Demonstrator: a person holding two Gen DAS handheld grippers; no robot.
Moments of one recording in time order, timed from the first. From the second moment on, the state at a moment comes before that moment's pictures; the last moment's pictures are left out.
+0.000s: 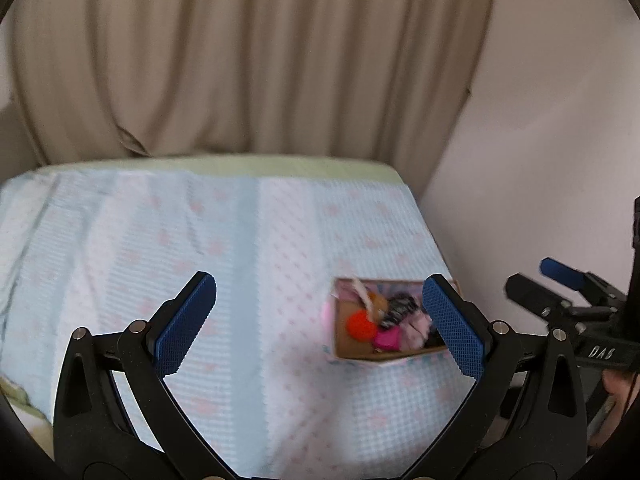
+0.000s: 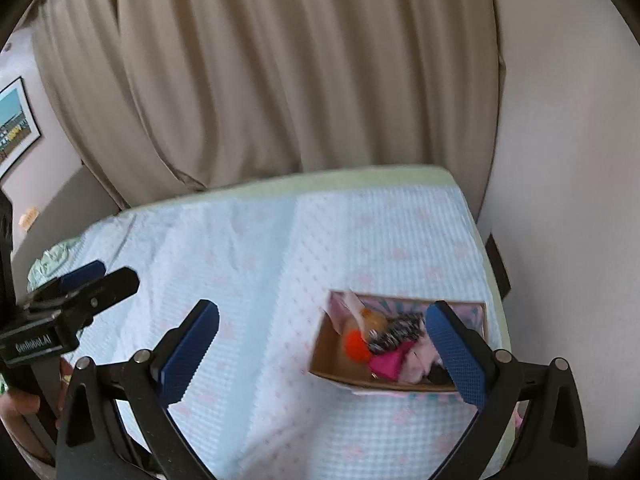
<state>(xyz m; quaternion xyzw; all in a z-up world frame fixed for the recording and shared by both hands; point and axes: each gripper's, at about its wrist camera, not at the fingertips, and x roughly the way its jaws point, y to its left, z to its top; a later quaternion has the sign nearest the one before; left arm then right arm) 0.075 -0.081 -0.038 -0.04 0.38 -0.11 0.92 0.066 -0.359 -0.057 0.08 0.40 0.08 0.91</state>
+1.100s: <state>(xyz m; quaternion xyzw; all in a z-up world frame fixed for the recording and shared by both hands) 0.009 0.000 0.005 0.00 0.26 -0.03 0.96 0.030 -0.281 0.000 0.03 0.32 0.01 0.95</state>
